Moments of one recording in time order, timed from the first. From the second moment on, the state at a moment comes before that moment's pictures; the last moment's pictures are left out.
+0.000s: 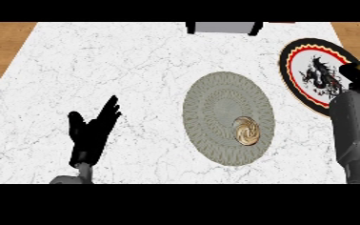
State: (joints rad) left arm -0.01 0.10 -0.10 -1.43 0.10 0.05 0.22; right arm -0.73 -0.30 -0.77 -0.65 1.79 -1.06 1.10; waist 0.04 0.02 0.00
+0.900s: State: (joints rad) left arm 0.00 0.10 -0.09 -1.41 0.11 0.04 0.20; right arm -0.76 -0.33 -0.82 -0.54 1.12 -1.24 0.51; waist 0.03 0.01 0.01
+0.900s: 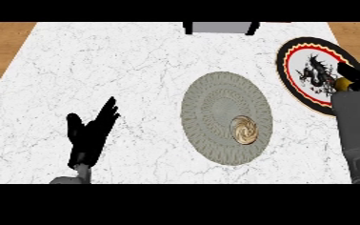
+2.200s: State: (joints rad) left arm 0.02 0.10 -0.05 -1.44 0.10 0.03 0.24; right arm -0.09 -0.01 -0.27 -1.30 0.44 -1.14 0.18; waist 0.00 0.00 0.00
